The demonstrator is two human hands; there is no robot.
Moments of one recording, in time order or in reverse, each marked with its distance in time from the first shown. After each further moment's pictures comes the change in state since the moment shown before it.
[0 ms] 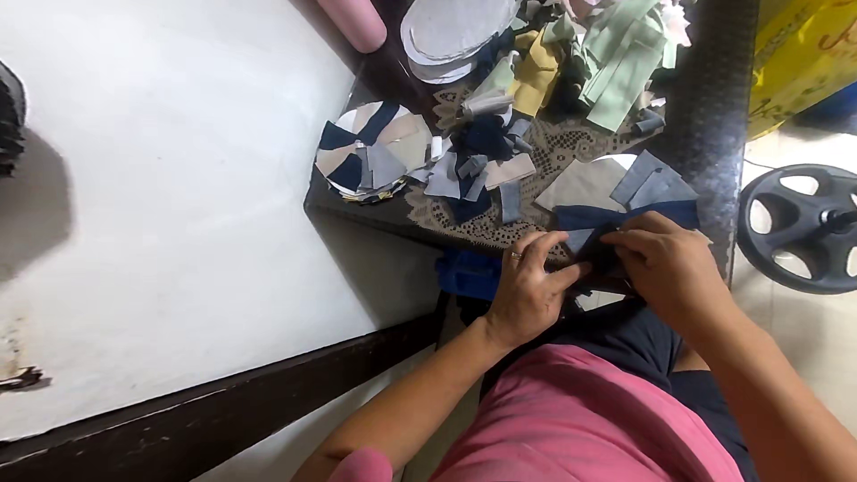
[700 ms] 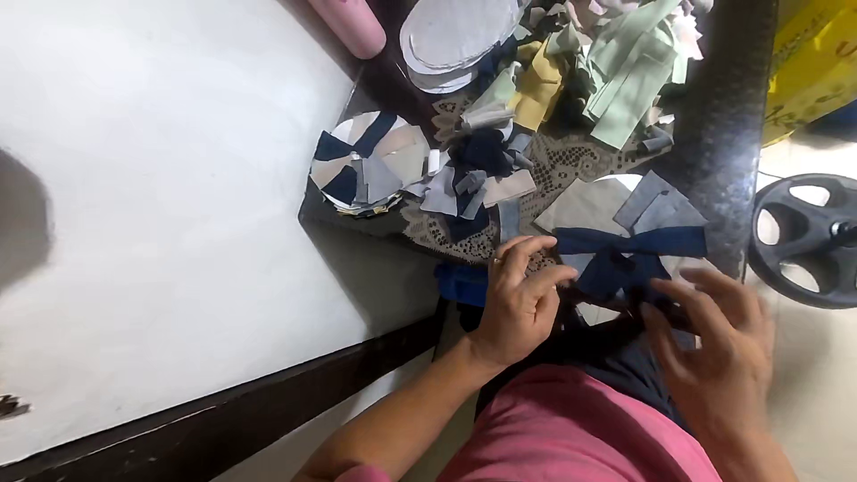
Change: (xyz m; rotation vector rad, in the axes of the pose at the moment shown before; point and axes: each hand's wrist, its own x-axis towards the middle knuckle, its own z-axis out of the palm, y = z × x) left_hand 0.020 0.000 -0.015 -0.120 0.048 -0.180; right_hand -0.056 -0.002 0.006 -0.104 0.313 0.201
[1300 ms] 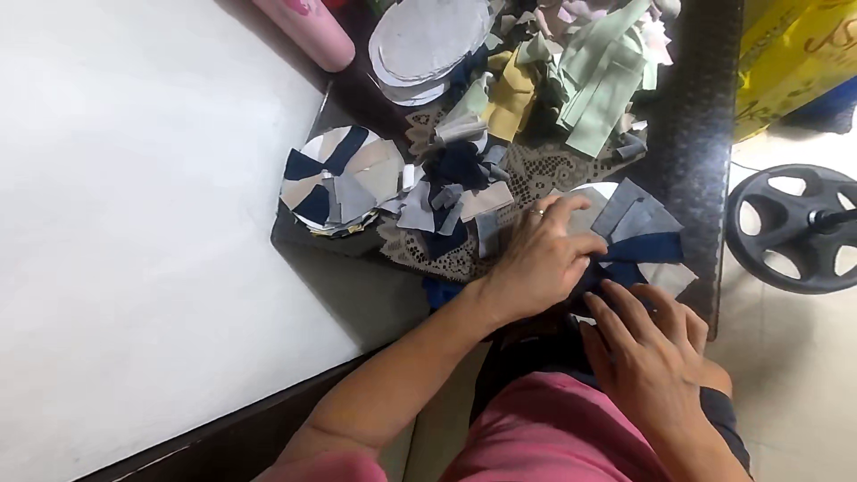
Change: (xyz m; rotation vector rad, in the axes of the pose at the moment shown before) left_hand 0.090 0.007 0.010 0.074 -0.494 0.116; right_hand -0.005 -0.016 0.024 -0.236 -0.038 -0.208
